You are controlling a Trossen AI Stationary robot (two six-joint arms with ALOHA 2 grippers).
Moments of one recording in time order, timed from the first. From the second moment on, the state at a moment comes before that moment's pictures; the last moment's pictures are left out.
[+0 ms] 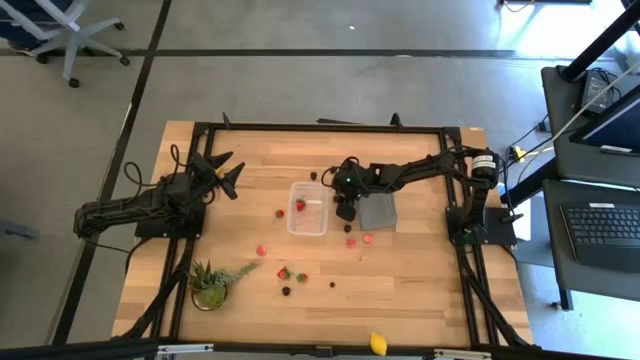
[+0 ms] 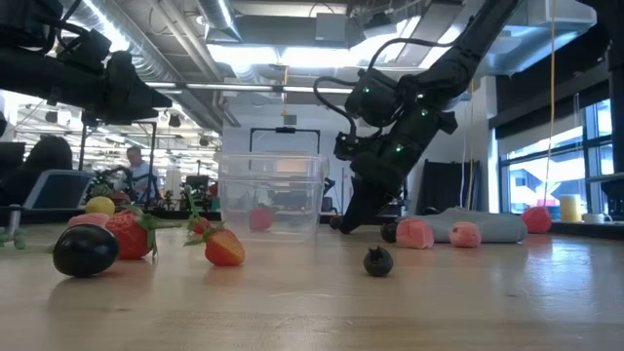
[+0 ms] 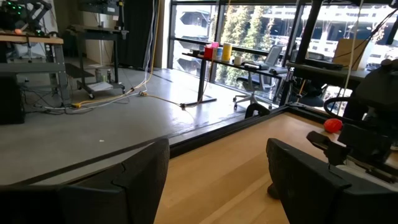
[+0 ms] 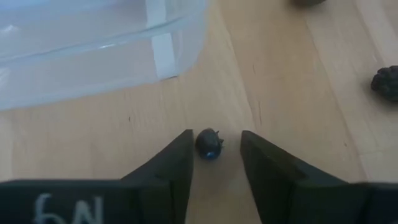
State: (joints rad) left arm 0.20 0.00 0.05 -0.07 -0.62 -0.15; right arm -0.23 1.90 0.95 0.00 -0.07 0.02
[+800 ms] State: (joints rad) left arm 0.20 0.00 0.05 -0.07 -0.62 -0.15; right arm -0.25 1.76 1.10 -0.38 0.05 0.07
